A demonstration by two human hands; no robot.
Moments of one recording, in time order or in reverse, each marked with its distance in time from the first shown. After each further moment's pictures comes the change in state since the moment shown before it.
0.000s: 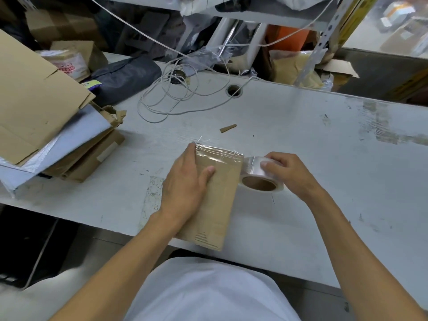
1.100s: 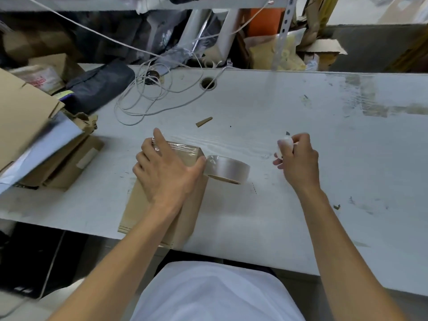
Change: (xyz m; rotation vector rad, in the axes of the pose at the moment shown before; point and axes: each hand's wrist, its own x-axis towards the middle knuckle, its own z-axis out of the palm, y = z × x) left_hand 0.006 0.040 0.059 0.476 0.355 -0.149; right_hand -0.015 0.061 -0.040 0.010 0.560 0.198
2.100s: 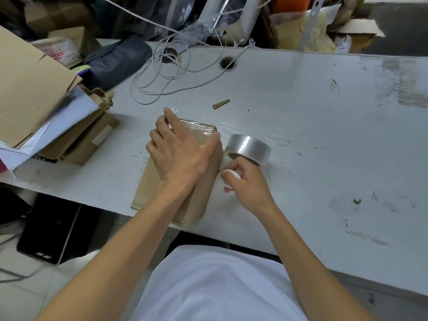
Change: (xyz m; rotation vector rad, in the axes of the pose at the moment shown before) left_hand 0.003 0.000 0.003 -0.001 0.012 -0.025; right_hand -0.096 -0.012 0.082 0.182 -0.526 -0.065
